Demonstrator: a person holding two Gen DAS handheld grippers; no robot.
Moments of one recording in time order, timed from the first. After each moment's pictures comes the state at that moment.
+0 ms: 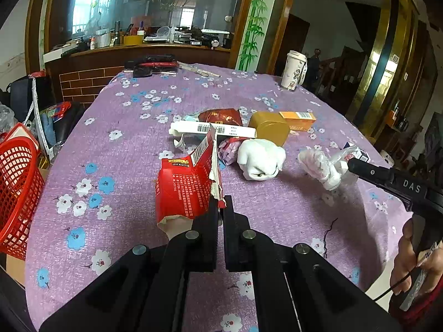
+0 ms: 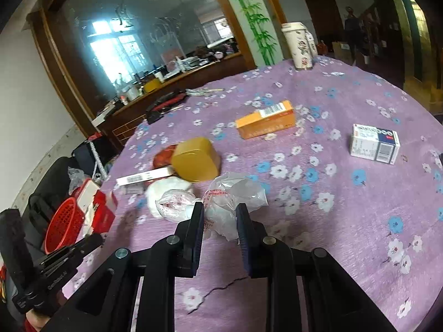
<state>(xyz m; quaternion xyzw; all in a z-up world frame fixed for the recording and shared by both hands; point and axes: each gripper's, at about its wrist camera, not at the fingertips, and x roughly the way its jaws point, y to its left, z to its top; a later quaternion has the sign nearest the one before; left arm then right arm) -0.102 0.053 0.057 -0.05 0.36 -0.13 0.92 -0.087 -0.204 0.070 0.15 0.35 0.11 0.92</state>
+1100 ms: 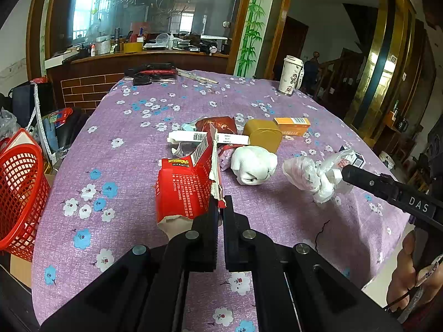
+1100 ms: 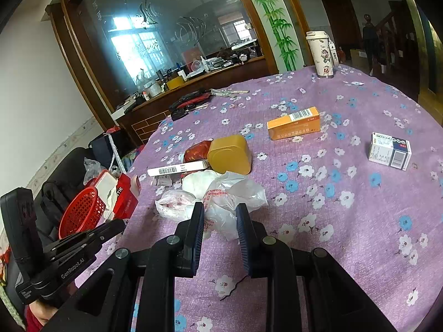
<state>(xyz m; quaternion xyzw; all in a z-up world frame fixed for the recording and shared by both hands) -0.111 0.048 0.071 -0.05 0.35 -0.13 0.93 -0.105 -0.183 0.083 0.15 0.34 0.15 0.92</state>
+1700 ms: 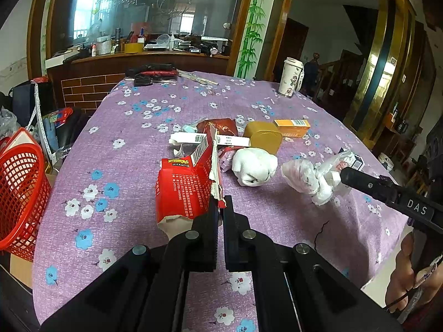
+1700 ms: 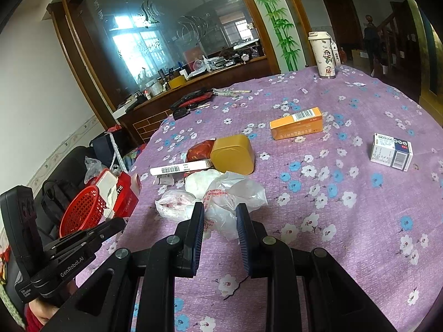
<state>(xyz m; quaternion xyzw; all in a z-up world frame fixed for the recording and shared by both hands) -0.111 0.048 0.072 -0.05 0.35 -0.13 0.93 -0.106 -0.179 0.082 0.14 0.34 0.15 0.92</state>
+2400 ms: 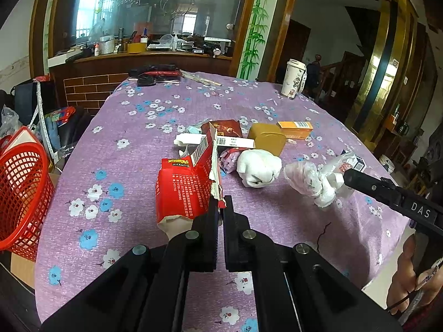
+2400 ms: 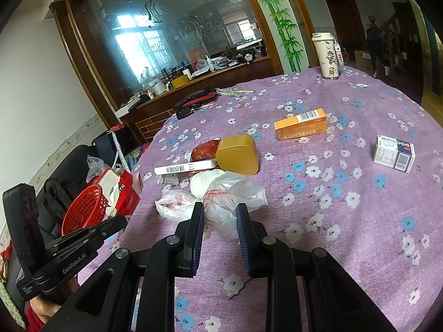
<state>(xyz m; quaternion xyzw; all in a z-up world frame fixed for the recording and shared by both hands) -0.114 0.058 0.077 -0.05 0.35 -0.12 0.93 -0.107 -0.174 0.086 0.14 0.34 0.16 0.92</state>
